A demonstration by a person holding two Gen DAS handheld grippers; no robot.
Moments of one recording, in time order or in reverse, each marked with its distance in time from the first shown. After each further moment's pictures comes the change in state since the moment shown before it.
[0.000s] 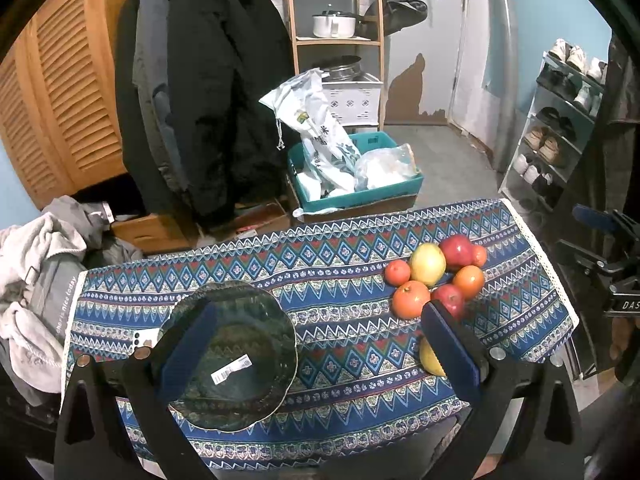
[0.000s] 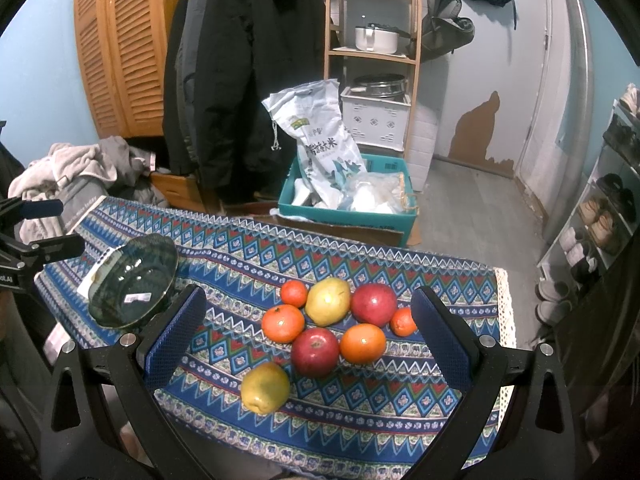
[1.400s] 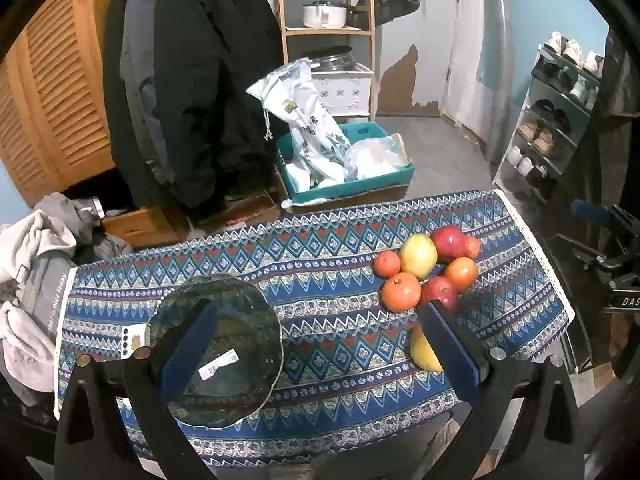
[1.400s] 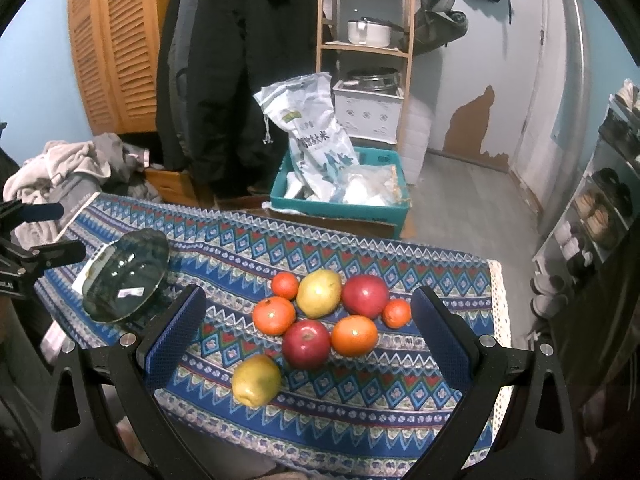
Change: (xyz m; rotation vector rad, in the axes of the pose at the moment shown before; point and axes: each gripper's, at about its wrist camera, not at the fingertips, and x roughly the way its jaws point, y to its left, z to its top) left arm 0.014 -0.011 -0.003 0.007 0.040 -0.028; right arm 0.000 -0.010 -0.011 0.010 0.019 -0.015
